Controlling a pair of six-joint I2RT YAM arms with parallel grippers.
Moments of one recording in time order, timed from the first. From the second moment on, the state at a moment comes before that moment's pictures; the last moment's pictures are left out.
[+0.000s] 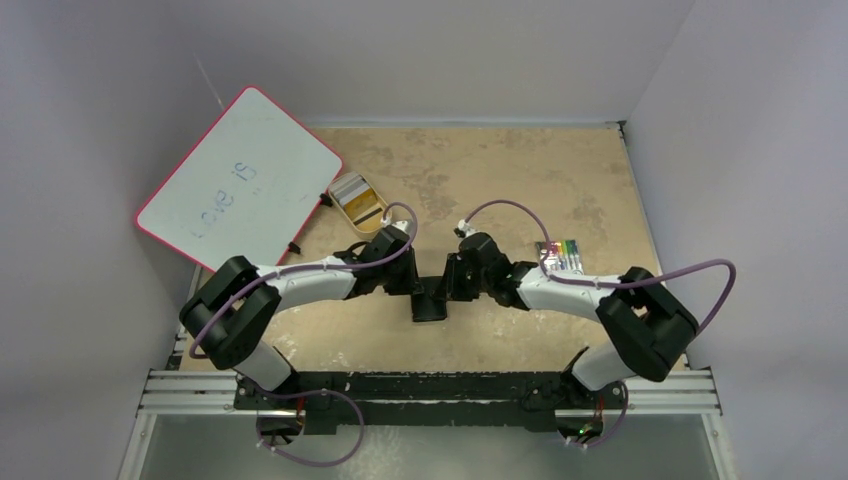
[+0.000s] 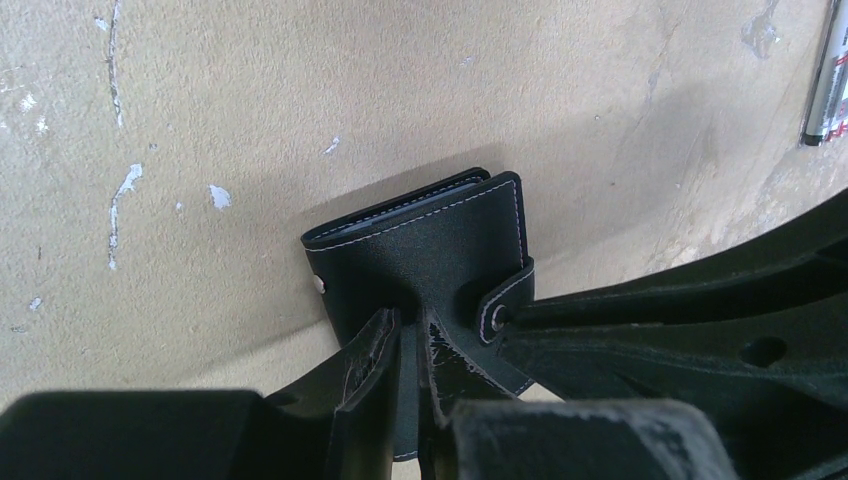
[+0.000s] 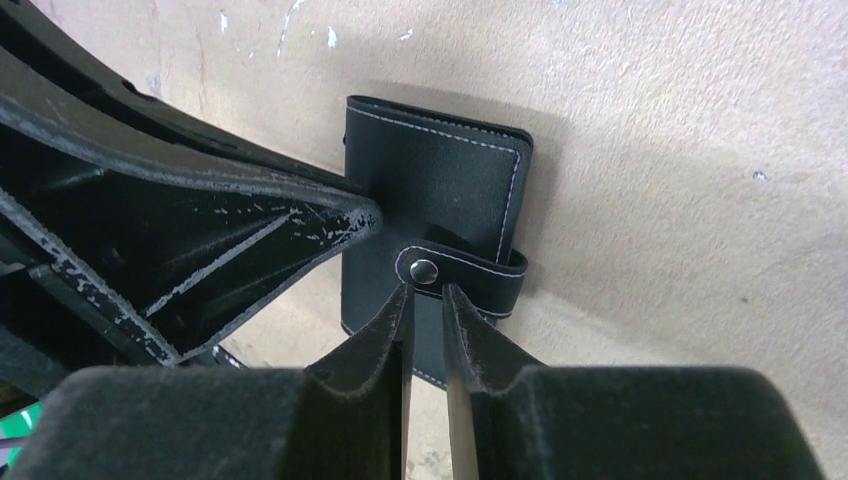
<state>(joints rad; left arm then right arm) -0.77 1.57 0.76 -0.08 0.07 -0.78 0.78 1.49 0.66 0.02 -0.12 0.79</state>
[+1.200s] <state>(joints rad) -0.77 1.56 0.74 -0.05 0.06 -0.81 0.78 1.47 0.71 -0.08 -0.08 0.80</state>
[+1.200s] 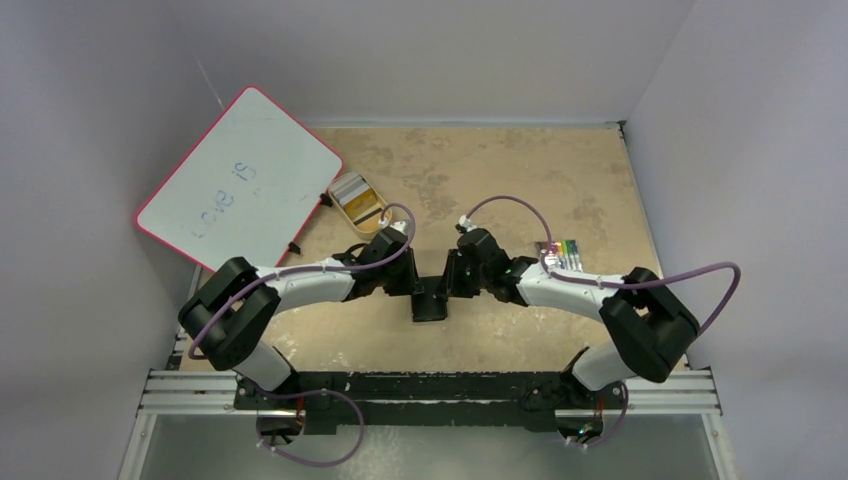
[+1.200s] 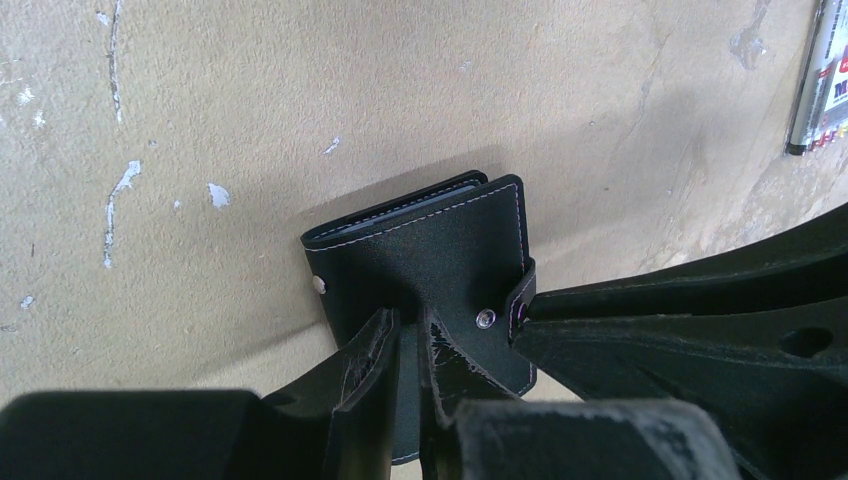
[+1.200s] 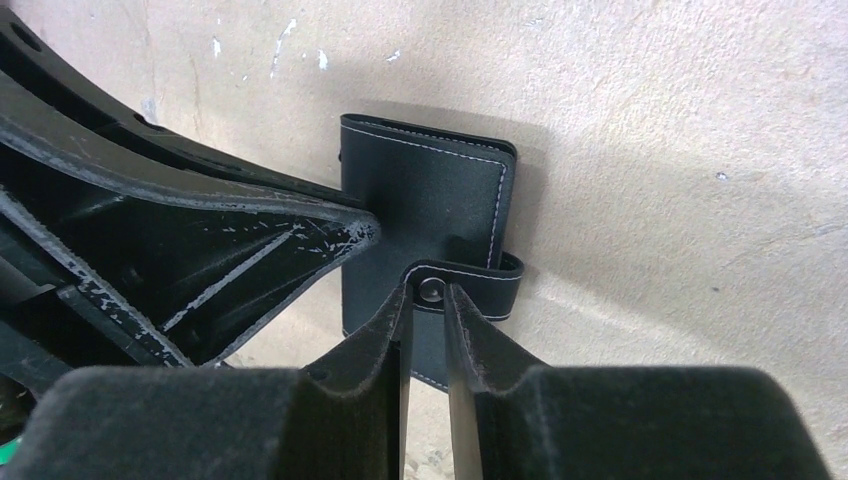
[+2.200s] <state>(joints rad) -0.77 1.56 0.74 -0.05 0.06 -0.81 0.78 1.54 0.74 -0.09 -0.11 0.73</state>
